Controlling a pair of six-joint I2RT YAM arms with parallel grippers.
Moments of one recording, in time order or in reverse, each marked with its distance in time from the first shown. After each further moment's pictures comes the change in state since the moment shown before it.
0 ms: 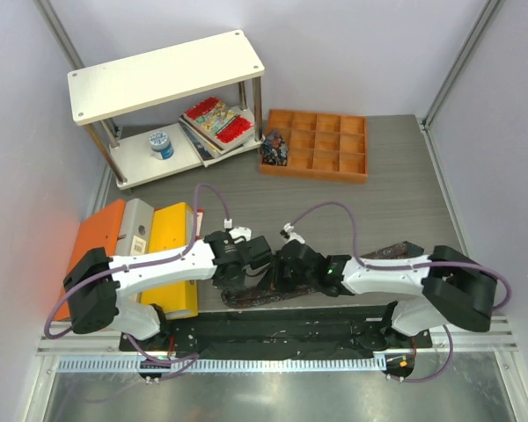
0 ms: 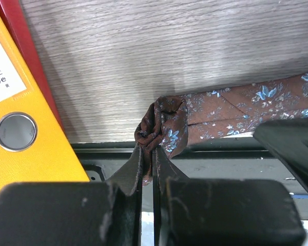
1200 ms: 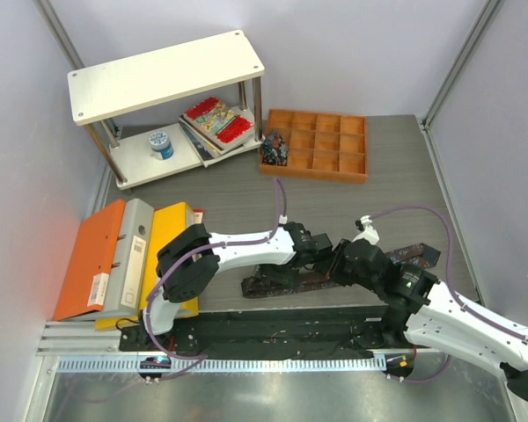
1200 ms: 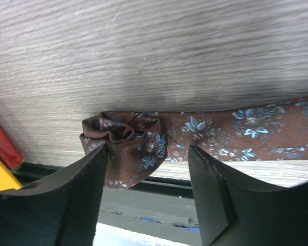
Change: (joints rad) left arm -0.073 0.618 0.541 -0.130 -0.021 -0.012; right arm -0.175 -0.774 -0.061 -0.661 0.263 0.013
